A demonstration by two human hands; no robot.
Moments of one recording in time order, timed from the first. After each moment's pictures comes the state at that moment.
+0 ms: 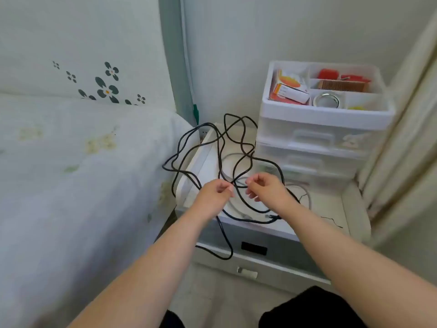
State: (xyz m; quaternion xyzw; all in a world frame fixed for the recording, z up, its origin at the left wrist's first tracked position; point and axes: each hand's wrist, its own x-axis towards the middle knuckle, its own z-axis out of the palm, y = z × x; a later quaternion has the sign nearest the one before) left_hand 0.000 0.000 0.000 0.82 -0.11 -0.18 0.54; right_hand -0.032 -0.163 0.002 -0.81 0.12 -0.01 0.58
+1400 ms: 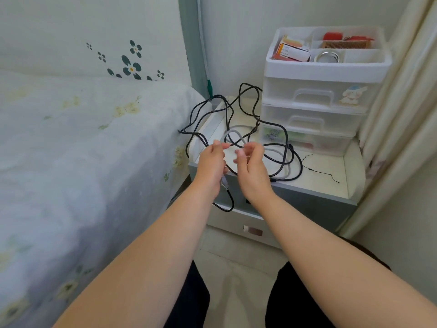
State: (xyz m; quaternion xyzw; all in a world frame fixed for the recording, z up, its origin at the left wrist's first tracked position) left_hand -0.091 0.006 0.014 0.68 0.06 -0.07 0.72; right_hand -0.124 -0.085 -0.019 -0.82 0.04 -0.20 0.53
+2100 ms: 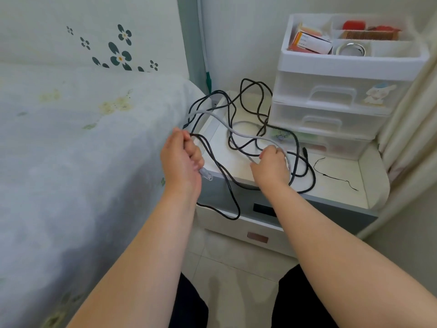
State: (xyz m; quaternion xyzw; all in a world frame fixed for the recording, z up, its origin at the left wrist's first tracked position) left_hand -0.055 0.063 0.030 0.45 0.05 0.03 0.89; right_hand -0.045 -0.109 -0.044 -0.92 0.25 -0.12 0.28
